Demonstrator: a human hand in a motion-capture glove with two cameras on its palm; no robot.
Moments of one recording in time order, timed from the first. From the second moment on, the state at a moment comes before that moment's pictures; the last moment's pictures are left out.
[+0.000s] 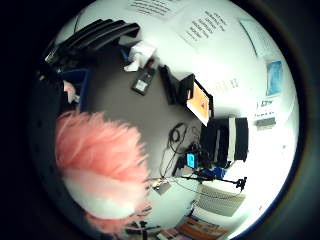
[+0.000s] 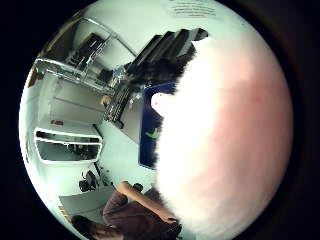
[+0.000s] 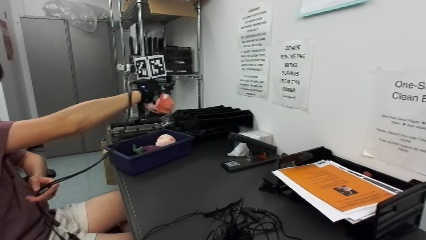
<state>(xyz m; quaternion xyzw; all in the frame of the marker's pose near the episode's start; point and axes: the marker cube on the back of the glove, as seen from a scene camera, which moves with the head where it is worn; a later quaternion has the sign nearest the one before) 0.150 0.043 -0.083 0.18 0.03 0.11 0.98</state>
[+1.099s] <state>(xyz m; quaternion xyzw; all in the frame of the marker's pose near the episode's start) 0.006 0.008 0.001 0.01 -0.02 0.00 1.00</state>
